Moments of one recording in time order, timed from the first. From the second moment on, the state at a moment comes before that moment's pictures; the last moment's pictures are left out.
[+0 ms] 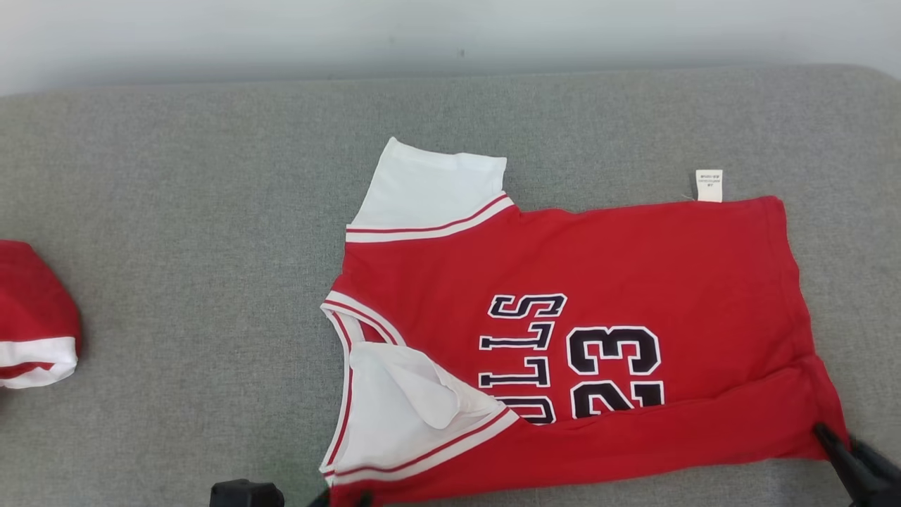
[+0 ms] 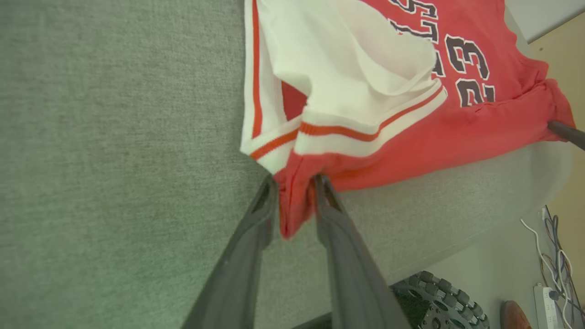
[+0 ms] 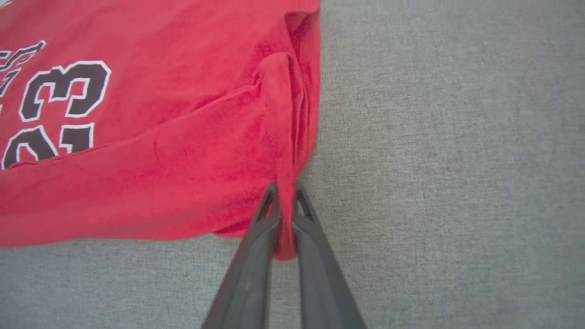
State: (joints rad) left arm 0.04 0.45 -0.53 -0.16 -0.75 0.12 0.25; right arm 0.09 -0.69 0.17 0.19 0.84 0.13 0.11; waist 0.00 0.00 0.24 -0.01
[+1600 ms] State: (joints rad) left arm -1.26 0.42 -0.54 0.64 -0.77 -0.10 0.76; right arm -0.29 -0.51 0.25 0.11 0.55 0.13 -0.16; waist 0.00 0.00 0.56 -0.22
